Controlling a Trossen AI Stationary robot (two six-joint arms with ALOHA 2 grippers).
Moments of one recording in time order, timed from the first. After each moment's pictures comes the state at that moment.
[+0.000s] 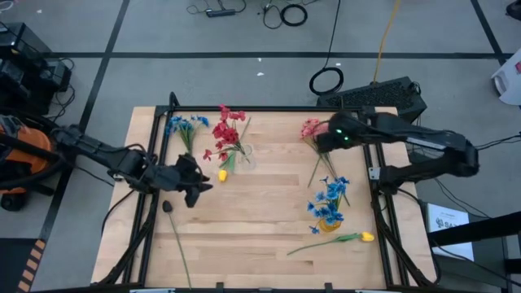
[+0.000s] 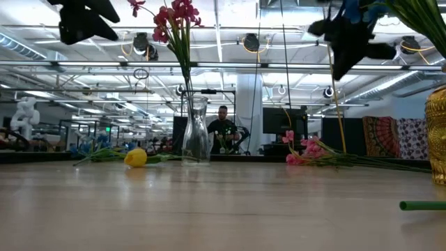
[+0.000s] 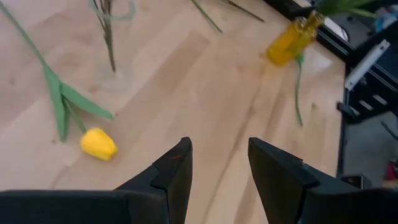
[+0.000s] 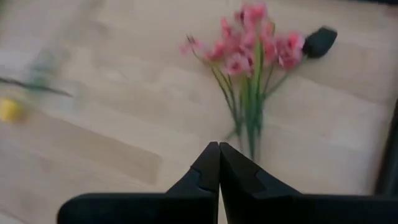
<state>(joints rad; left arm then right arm) -0.40 0.90 0.85 -0.67 -0.36 -0.87 -0.31 1.16 1.13 -1.13 0.23 0.95</state>
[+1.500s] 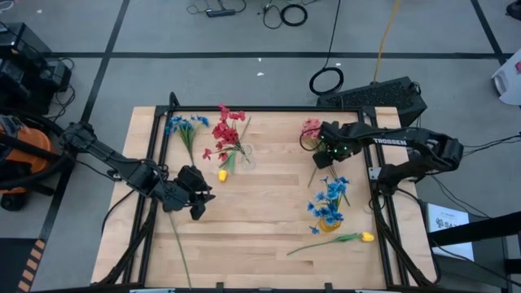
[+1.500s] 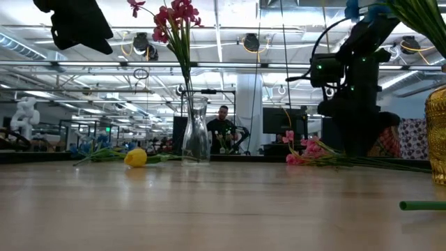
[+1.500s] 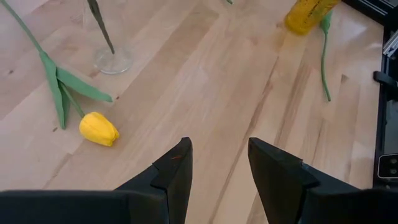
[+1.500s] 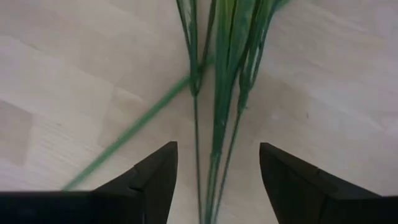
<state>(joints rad) -0.51 1.05 0.84 -0.68 -0.45 -0.91 -0.51 1.36 0.71 -0.78 -0.03 0.63</state>
